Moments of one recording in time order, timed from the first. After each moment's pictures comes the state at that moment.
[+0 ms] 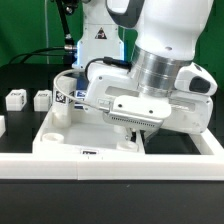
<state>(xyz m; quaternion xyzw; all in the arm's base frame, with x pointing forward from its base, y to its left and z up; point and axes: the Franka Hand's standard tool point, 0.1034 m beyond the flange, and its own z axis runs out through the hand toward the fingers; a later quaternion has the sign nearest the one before) 0.572 0.039 0.006 0.00 -0.99 0.09 0.05</state>
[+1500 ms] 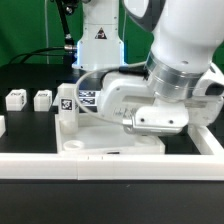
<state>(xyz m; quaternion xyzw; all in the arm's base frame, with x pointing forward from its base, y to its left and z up) 0.545 0.070 0.012 0.03 -0.98 0.10 0.20</state>
